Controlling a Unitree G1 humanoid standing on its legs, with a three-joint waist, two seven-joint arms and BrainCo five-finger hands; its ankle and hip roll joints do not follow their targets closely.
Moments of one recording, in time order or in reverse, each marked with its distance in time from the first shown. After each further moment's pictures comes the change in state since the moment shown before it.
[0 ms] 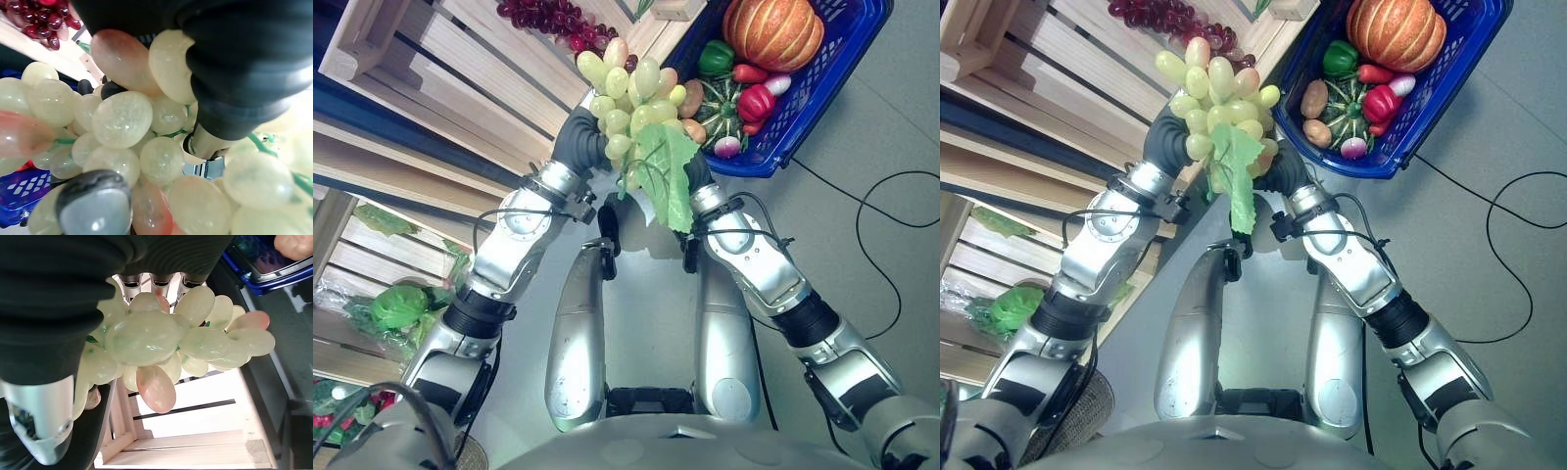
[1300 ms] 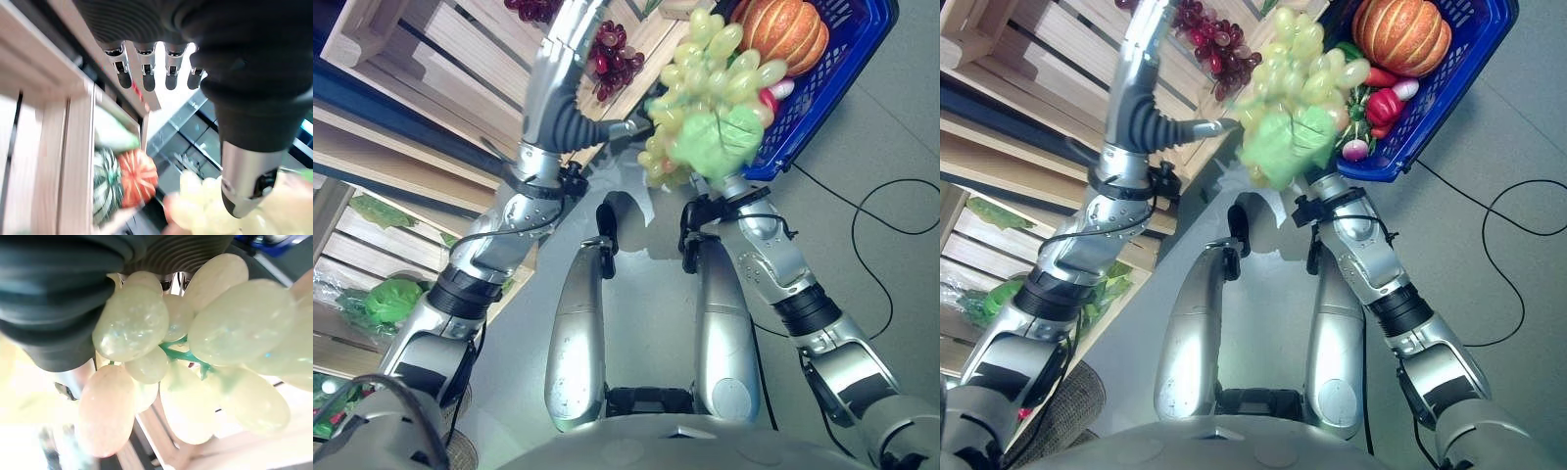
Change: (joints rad) left arm -0.077 0.120 0.011 0.065 0.912 -0.248 0.645; right arm -0.001 -0.003 -0.158 0.138 0.402 -0.328 0.179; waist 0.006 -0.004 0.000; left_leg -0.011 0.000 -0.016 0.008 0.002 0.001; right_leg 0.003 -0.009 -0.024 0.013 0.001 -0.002
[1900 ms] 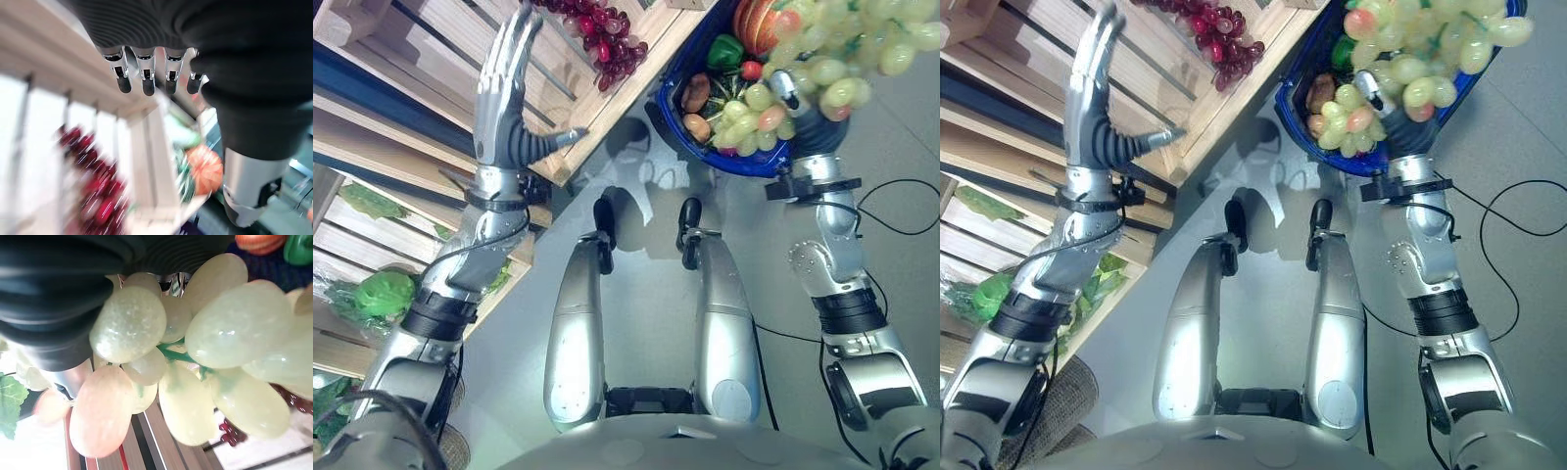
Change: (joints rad) left arm 0.241 0.055 0.080 0.049 -0.085 0.066 -0.115; right arm 0.083 -0.109 -0.297 0.020 0.143 -0.076 0.032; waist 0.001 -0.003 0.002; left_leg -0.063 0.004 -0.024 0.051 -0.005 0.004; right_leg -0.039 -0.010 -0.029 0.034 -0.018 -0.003
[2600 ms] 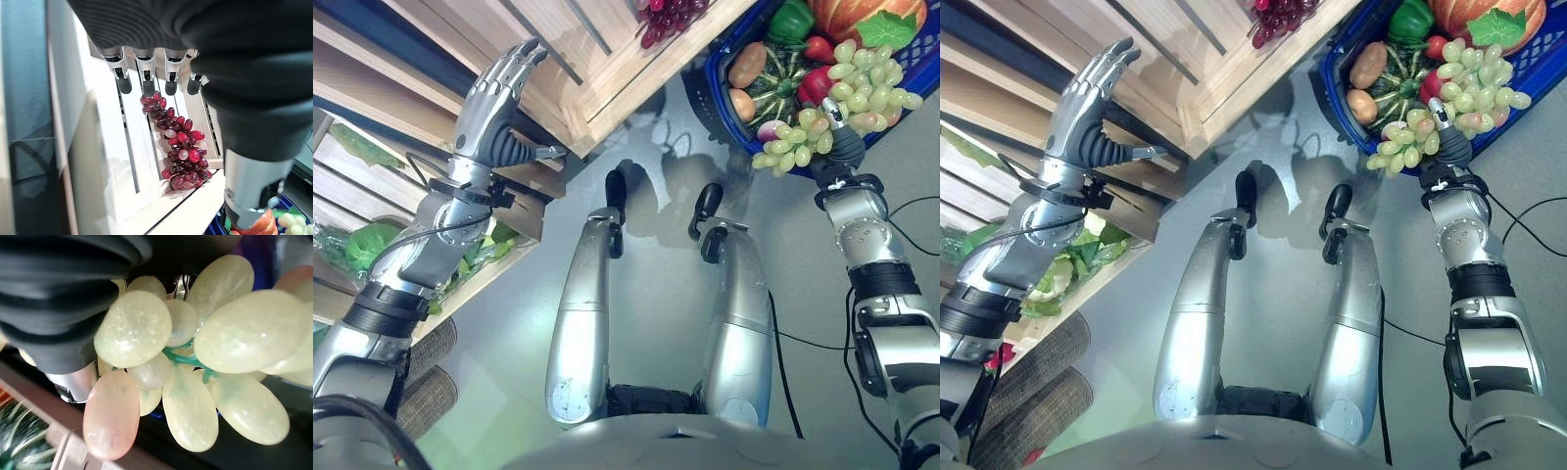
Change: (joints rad) left arm -0.095 0.229 -0.041 0.048 -0.042 -0.010 -0.055; right arm -0.204 -0.112 -0.046 0.644 0.535 0.368 0.092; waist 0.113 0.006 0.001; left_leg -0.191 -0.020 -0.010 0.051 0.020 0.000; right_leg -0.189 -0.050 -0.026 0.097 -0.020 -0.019
